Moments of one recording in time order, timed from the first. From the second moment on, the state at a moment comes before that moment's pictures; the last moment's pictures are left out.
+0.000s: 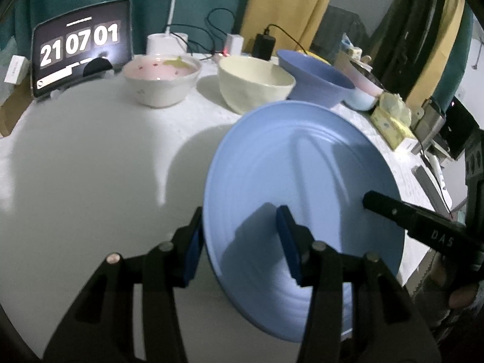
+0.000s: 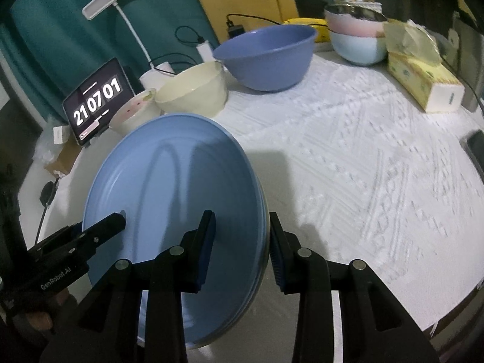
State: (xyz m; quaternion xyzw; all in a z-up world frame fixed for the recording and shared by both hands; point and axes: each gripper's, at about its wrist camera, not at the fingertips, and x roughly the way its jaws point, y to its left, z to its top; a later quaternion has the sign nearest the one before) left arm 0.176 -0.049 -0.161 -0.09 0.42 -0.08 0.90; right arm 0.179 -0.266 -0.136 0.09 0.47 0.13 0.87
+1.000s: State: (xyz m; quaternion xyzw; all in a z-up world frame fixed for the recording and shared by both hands) left arm 0.191 0.037 -0.161 -0.13 0.41 -0.02 0.90; right arm 0.230 -0.168 -0.125 0.03 0.47 0.19 0.86
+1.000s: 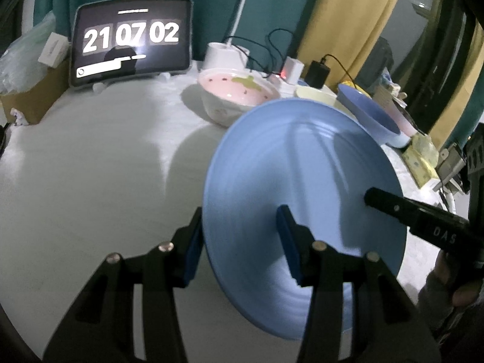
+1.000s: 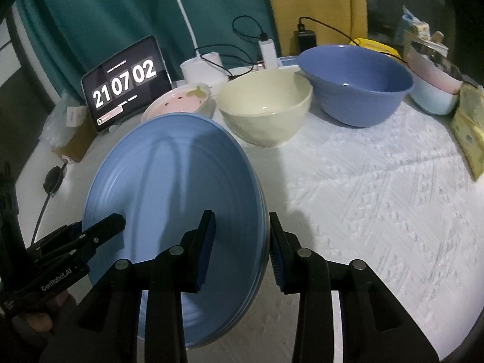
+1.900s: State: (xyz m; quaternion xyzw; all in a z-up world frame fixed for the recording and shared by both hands) left arm 0.209 0.072 -0.181 -0.11 0.43 0.02 0.90; right arm 0.269 -0.111 -0.148 0.00 0.50 0.21 0.84
